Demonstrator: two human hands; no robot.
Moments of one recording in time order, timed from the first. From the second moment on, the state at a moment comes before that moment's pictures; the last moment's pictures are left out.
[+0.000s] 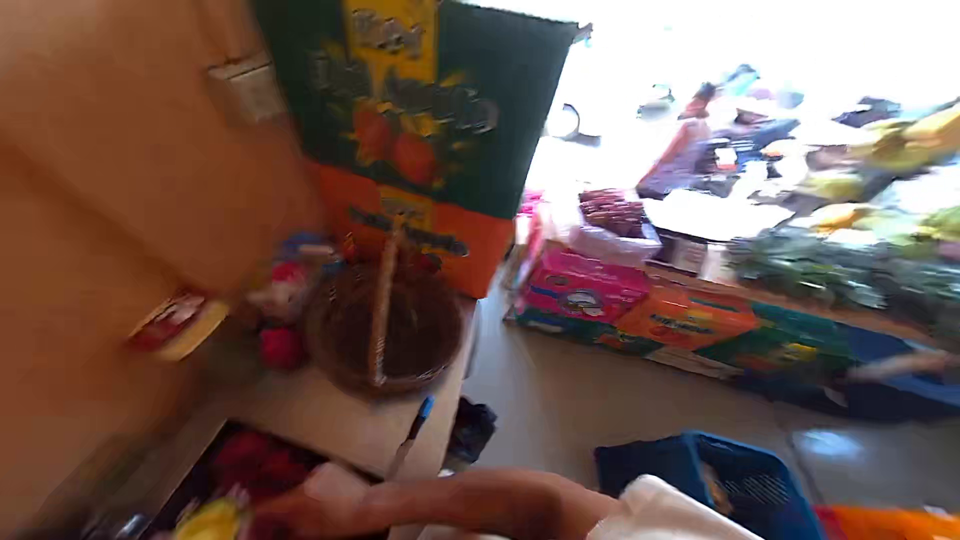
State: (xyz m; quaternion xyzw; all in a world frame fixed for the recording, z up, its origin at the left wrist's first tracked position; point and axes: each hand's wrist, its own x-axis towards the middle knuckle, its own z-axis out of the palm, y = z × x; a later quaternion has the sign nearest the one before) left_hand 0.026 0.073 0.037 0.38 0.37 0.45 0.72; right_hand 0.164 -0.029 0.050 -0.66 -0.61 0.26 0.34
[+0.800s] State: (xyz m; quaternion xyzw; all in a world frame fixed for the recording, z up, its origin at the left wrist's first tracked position) left_hand 0.039 0.059 0.008 -0.01 0.14 0.59 0.79; right_hand 0.149 -0.029 0.058 -0.49 -0.14 0.74 0.43
